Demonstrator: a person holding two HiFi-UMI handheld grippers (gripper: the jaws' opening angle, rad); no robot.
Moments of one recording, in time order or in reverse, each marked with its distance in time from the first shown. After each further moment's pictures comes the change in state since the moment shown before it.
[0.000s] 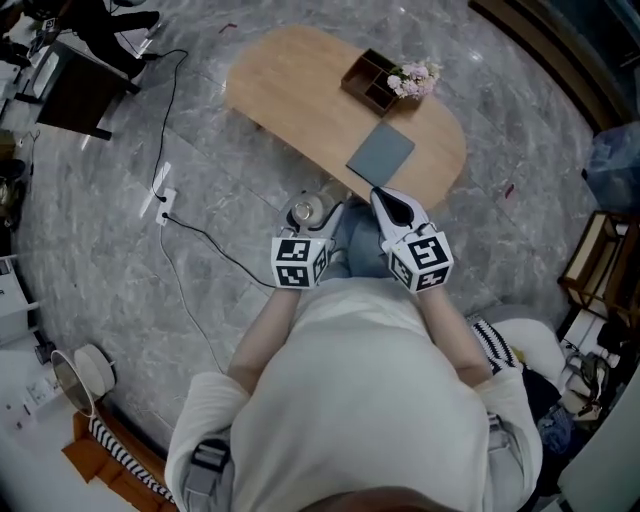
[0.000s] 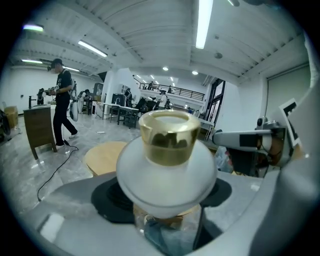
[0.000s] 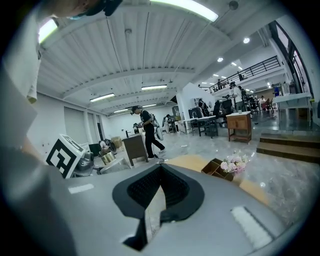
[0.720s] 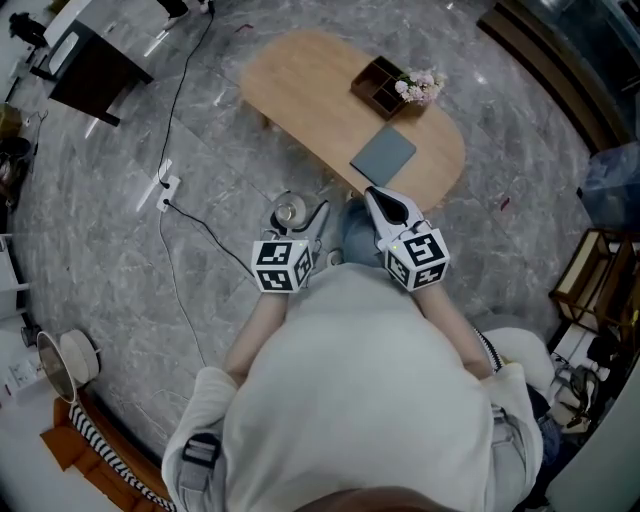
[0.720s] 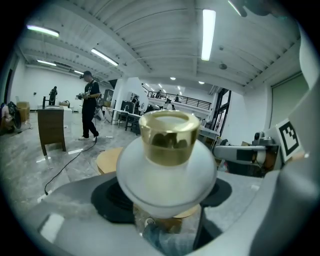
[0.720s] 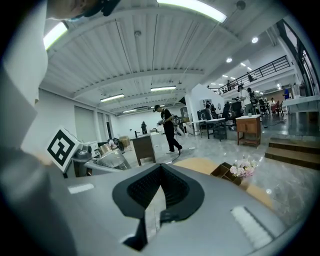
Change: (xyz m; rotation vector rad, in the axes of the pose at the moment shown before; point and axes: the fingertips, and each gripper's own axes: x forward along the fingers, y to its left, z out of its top) left arm -0.075 0.011 0.018 -0.063 -0.095 0.064; right arm -0.018 0.048 0.012 -0.051 -0.011 0.089
